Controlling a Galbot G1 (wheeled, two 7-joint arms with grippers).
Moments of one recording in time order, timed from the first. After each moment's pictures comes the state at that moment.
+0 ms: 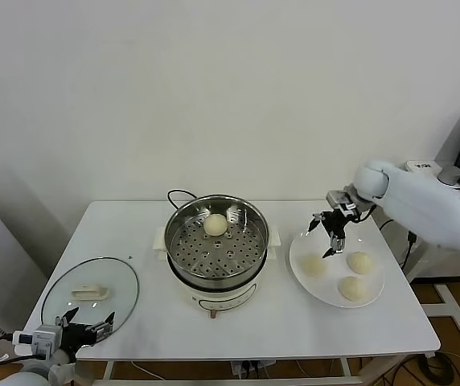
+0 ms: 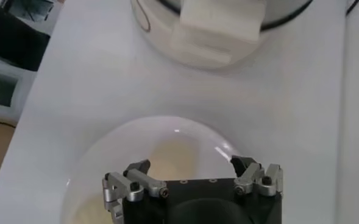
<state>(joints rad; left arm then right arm) 1.63 -0.90 -0.60 -2.11 -0.61 0.56 -0.27 0.30 0.88 -1.18 0.88 0.25 0.11 -1.13</state>
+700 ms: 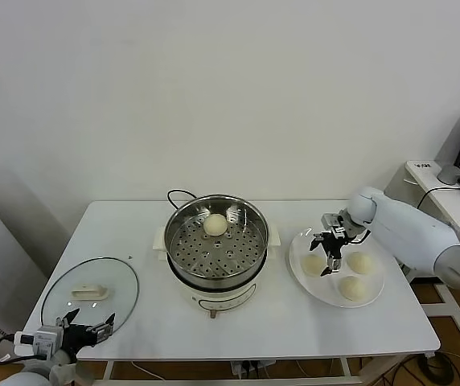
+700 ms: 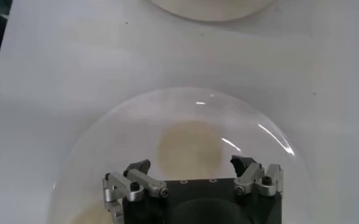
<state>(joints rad) 1.63 -0.90 -0.59 -2.10 -0.61 0.55 -0.27 0.14 0.96 -1.02 0.74 0.15 0.11 -1.11</state>
